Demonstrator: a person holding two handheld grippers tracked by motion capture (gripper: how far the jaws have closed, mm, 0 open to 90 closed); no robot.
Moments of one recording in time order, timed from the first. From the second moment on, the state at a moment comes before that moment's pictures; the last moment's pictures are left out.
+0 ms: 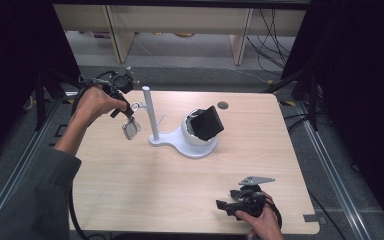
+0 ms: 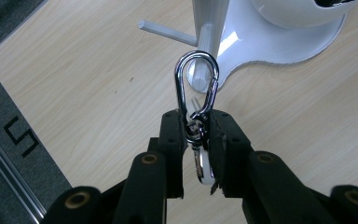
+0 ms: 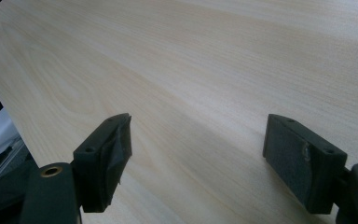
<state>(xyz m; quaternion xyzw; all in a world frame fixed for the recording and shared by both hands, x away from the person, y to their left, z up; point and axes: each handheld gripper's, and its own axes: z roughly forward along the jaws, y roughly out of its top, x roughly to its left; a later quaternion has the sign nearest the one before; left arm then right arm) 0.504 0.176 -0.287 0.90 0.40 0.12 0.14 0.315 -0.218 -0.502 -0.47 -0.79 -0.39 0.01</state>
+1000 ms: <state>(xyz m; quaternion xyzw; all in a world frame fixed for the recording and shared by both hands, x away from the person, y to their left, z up) 0.515 0.165 -0.309 0.89 0.41 0.11 0.15 0.315 -0.218 -0.502 -0.47 -0.79 -0.39 0.01</state>
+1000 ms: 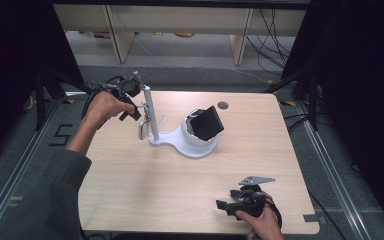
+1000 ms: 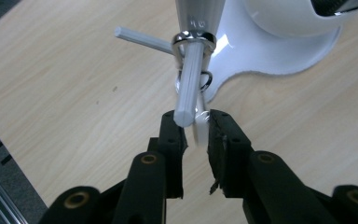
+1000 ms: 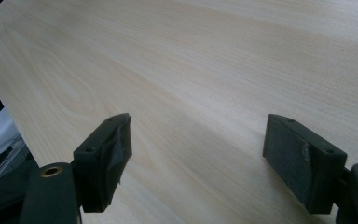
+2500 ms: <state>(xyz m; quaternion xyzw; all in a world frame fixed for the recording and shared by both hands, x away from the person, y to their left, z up) 0.426 0.185 -0.339 0.89 0.37 0.10 0.24 0.316 -0.221 -0.500 -0.46 -0.79 -0.40 -0.01</state>
